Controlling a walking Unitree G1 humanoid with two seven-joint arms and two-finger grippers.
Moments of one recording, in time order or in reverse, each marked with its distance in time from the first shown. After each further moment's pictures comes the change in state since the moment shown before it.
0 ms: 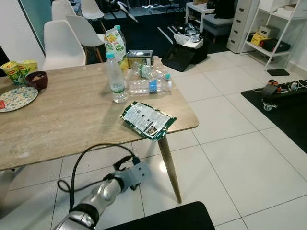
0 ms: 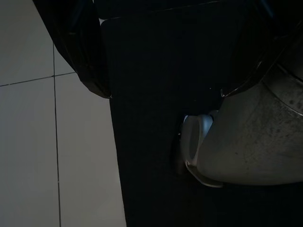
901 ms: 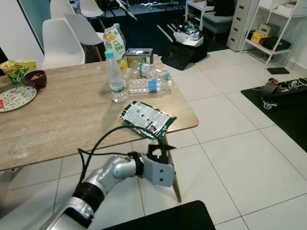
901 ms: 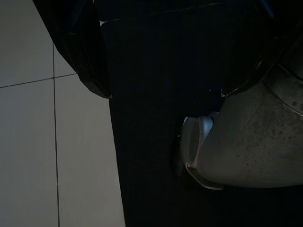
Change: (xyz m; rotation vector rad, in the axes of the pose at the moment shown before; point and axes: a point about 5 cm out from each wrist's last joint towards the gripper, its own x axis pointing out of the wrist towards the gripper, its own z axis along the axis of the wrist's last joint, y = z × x) left arm -0.013 0.052 0.097 0.397 -0.508 -0.284; right arm 0.000 -0.001 0.000 -0.005 0.004 -0.002
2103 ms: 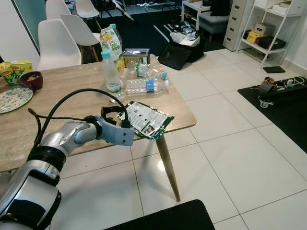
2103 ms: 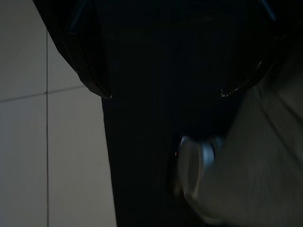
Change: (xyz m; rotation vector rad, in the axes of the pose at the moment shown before) left arm -0.091 0.072 -0.074 0.261 0.581 0.088; right arm -0.005 0.000 -0.028 0.000 0.061 0.016
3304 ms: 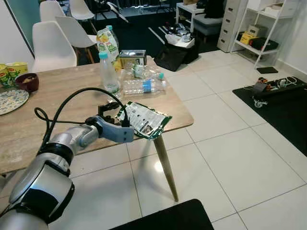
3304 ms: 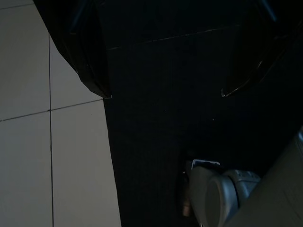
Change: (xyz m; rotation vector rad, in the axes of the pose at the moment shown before) left arm 0.015 -0.020 -0.008 -0.008 0.137 0.140; right arm -0.009 -0.020 -0.024 -0.017 0.019 -0.020
